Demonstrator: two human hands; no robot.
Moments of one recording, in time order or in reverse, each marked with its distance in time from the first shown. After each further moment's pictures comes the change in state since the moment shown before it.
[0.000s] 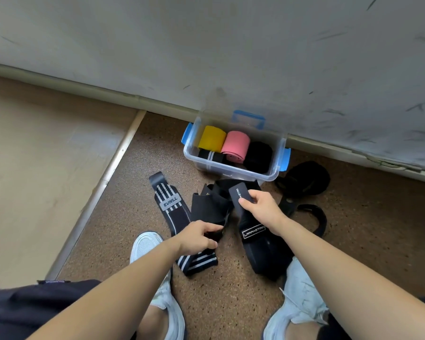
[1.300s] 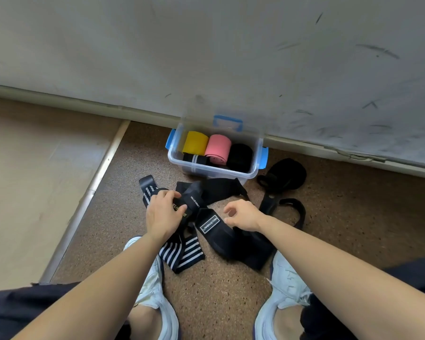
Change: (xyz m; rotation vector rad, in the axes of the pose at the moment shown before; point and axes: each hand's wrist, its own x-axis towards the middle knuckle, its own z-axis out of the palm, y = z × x) left_hand 0.001 0.003 -0.034 0.334 0.795 -0.073; right_hand -0.016 -0.003 -0.001 -0.559 -0.226 0.096
